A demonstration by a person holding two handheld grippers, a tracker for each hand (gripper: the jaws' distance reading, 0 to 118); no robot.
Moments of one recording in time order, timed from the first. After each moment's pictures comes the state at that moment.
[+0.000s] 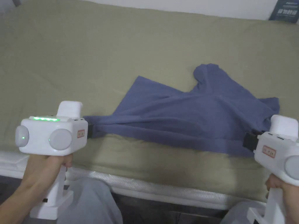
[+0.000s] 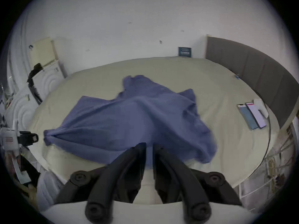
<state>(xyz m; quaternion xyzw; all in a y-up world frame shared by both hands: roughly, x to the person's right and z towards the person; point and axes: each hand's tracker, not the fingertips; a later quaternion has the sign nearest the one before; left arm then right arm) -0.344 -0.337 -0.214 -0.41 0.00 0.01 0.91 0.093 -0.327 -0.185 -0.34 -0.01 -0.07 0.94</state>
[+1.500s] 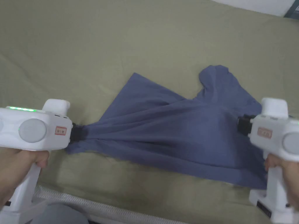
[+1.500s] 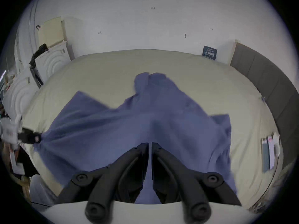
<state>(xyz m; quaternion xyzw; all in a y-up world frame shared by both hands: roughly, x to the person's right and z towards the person) -0.368 -0.389 -0.314 -0.52 -0.05 0.06 0.85 0.117 -0.344 -0.385 -0.40 0.03 0.02 0.91</state>
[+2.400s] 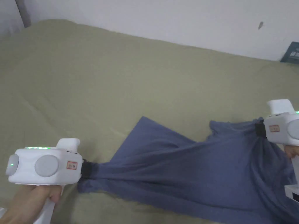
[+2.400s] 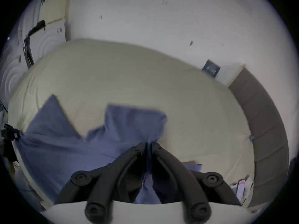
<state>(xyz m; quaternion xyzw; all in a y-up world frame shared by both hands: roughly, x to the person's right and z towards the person) -0.366 -0.358 -0.314 -0.51 -0.04 0.11 0.85 0.126 -0.262 -0.428 -0.38 0.02 0.14 0.91</state>
